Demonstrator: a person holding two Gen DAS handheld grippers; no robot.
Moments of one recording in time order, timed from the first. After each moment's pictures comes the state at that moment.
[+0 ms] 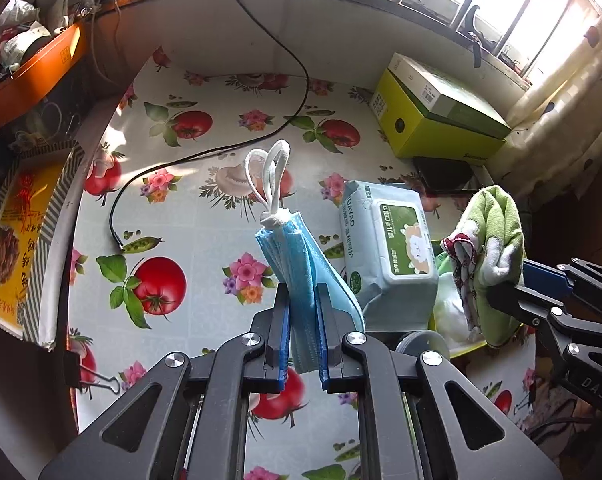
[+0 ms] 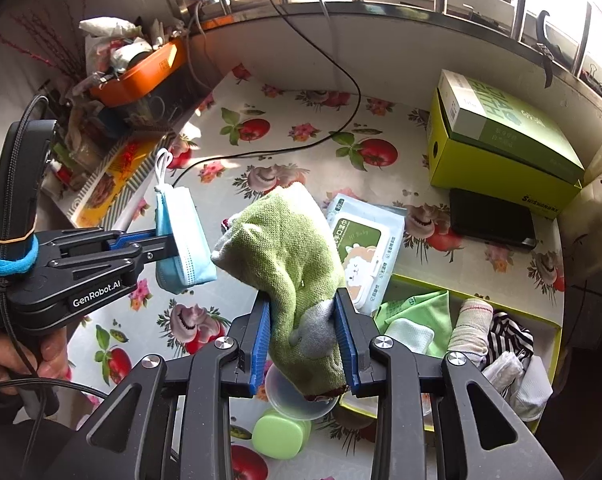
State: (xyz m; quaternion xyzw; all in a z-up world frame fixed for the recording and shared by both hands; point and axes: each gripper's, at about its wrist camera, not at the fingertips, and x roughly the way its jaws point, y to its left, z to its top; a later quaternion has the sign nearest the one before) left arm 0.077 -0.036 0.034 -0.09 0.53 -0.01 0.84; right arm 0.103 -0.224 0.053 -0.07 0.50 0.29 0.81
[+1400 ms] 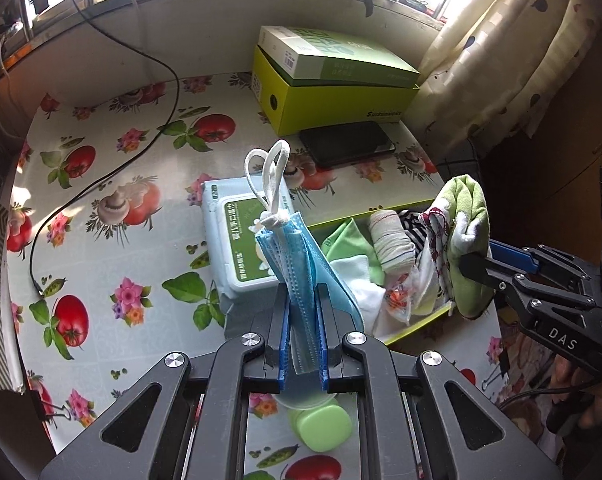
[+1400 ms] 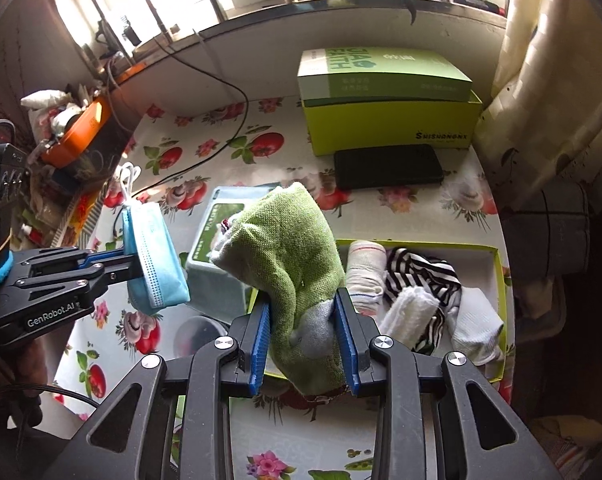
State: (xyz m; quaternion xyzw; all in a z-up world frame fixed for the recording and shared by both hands) left arm 0.104 -0.161 0.039 -0.04 0.55 -0.13 0.83; right arm 0.104 -0.373 0.032 0.03 0.51 0.18 0.84
